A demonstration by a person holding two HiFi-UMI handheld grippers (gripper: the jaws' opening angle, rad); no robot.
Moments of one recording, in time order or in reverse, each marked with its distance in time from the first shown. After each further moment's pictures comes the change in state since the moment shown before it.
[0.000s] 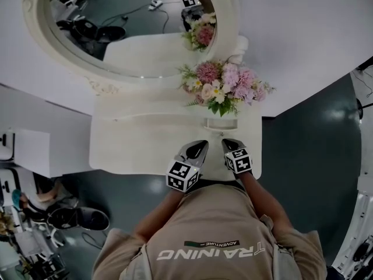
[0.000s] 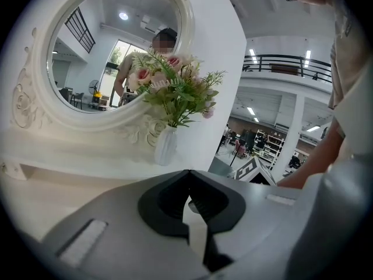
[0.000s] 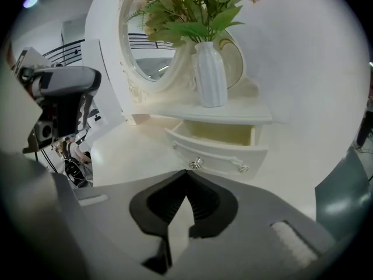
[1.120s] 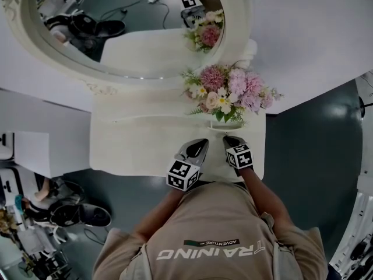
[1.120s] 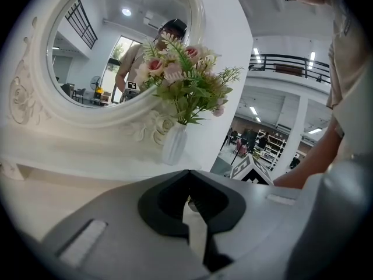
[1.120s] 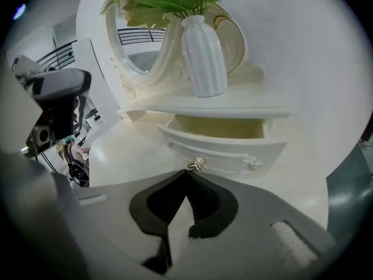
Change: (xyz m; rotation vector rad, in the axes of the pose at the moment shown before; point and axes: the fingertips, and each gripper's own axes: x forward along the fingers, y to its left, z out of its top) left arm 0.012 0.025 0.004 -0.030 0.026 0.005; right arm 0.025 -0.010 0.007 0.038 0.082 0.029
